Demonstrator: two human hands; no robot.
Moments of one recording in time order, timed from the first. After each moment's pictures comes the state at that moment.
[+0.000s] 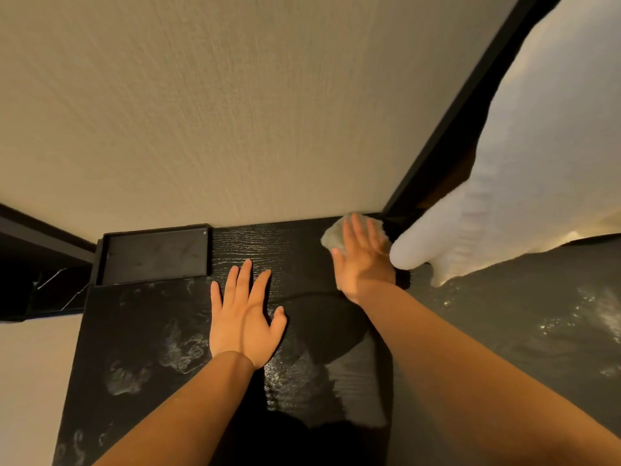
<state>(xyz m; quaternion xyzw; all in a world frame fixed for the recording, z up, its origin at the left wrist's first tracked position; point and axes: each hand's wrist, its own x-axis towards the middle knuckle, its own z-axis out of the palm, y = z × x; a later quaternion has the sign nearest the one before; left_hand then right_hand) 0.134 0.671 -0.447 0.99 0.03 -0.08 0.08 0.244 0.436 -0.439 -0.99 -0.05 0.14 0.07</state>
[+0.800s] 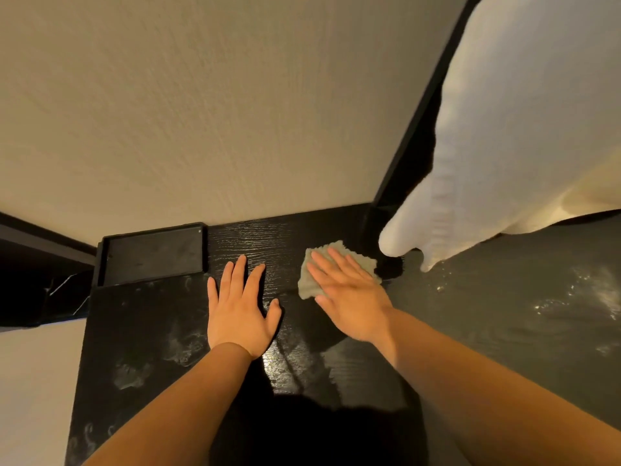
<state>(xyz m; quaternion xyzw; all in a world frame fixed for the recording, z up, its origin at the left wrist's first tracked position) 0.133 0.672 -0.448 0.99 0.02 -0.06 0.09 0.178 0.421 -0.447 -0.94 -0.28 0.15 0.07</state>
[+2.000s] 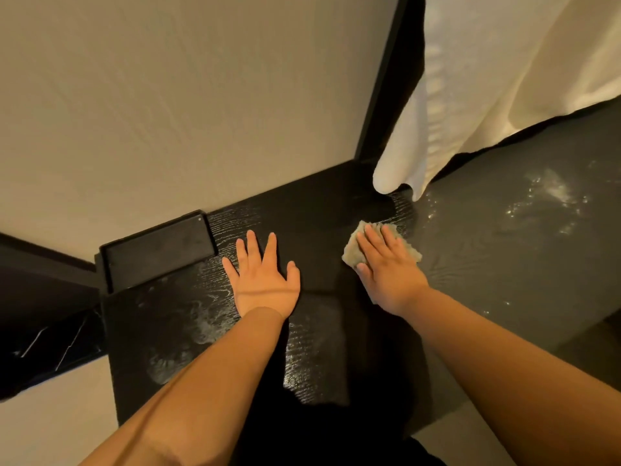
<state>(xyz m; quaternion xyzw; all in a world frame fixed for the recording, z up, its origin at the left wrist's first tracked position) 0.132 0.679 -0.450 0.99 0.00 -0.09 0.11 0.085 0.426 -0.439 -0.99 0.01 0.15 0.07</state>
